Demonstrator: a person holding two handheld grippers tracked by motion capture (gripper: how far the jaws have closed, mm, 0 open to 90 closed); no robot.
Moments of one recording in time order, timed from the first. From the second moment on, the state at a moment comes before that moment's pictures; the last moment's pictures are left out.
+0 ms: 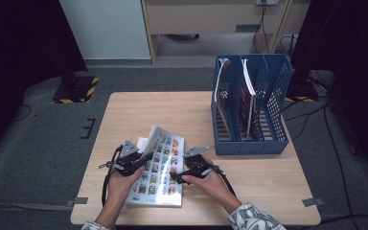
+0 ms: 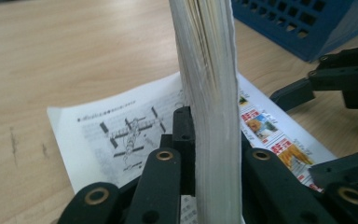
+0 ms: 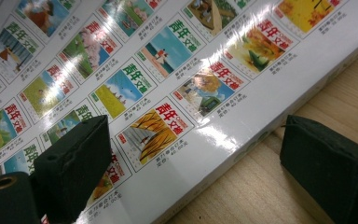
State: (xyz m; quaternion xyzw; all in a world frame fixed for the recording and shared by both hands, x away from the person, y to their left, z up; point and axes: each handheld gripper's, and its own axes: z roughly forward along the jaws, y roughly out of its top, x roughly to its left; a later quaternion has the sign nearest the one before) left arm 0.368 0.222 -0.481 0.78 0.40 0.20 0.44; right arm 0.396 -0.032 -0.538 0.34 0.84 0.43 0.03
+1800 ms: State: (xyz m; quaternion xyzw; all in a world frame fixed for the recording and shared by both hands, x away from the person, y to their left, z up) left arm 0.385 0.256 -0.528 0.76 0.50 0.17 0.38; right arm 0.398 -0.030 -0.541 0.36 0.80 0.48 -0.04
